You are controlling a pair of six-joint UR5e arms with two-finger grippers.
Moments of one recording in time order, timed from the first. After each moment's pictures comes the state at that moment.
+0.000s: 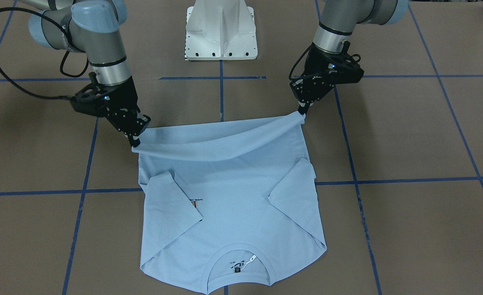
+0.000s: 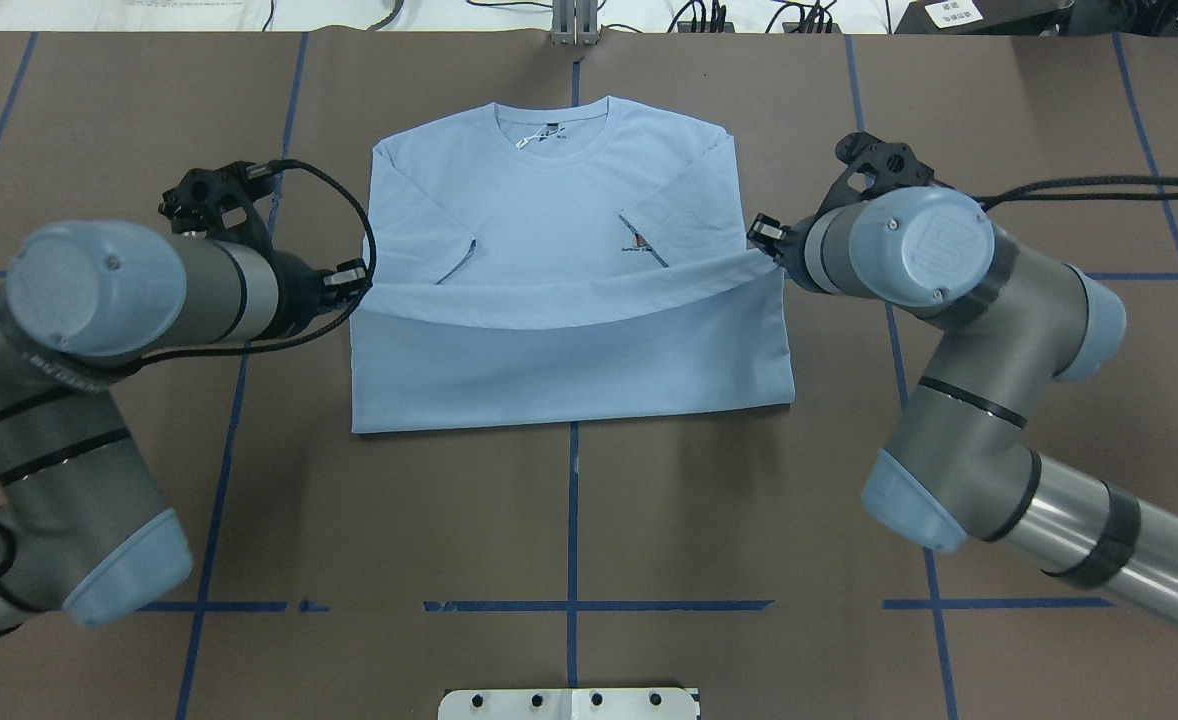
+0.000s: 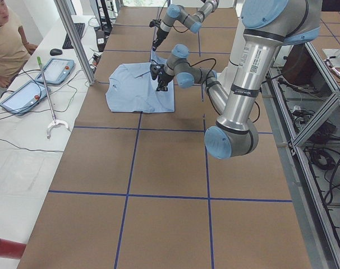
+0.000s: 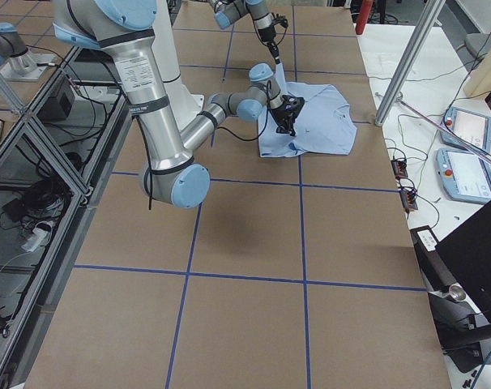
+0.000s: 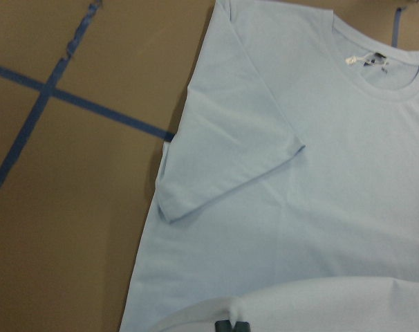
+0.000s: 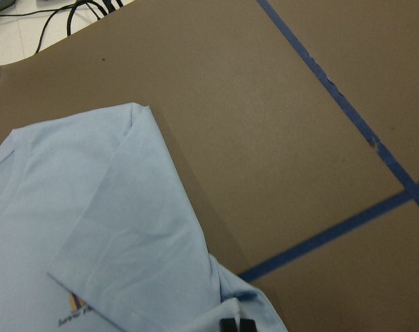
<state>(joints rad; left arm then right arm) -0.65 -1.96 -1.90 -1.85 -1.65 -1.48 0.68 -1.11 1.74 -1.33 1.57 1.59</state>
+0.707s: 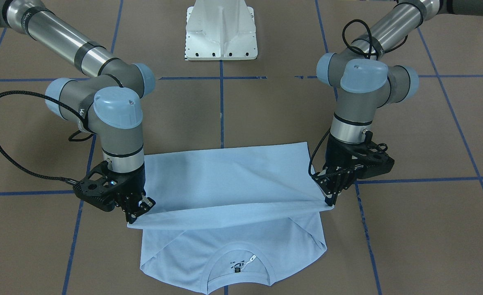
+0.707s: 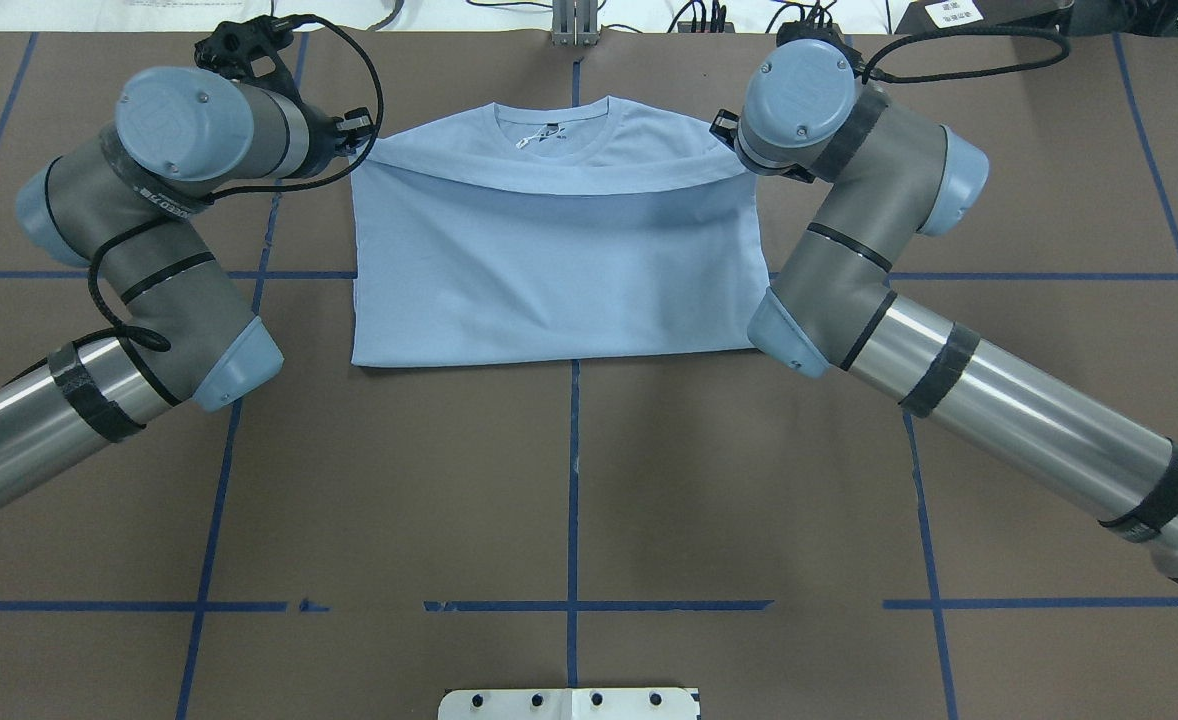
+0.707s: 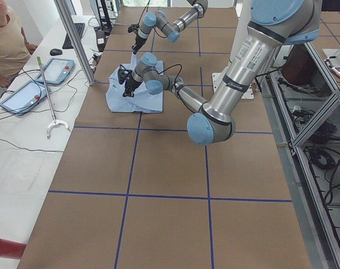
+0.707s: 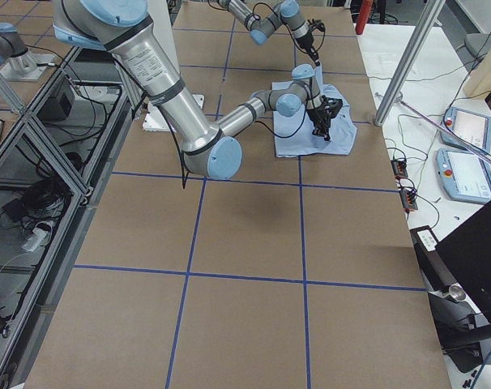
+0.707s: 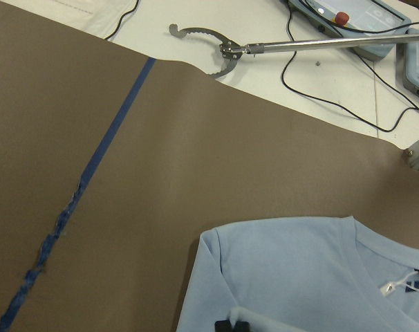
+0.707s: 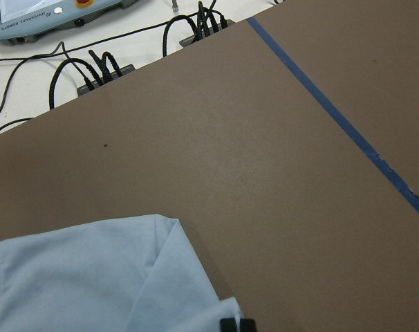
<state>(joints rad) -0.81 -2.16 -1.45 -2.10 -1.59 -1.39 0.77 -0.81 1.30 -1.31 1.58 1.53</state>
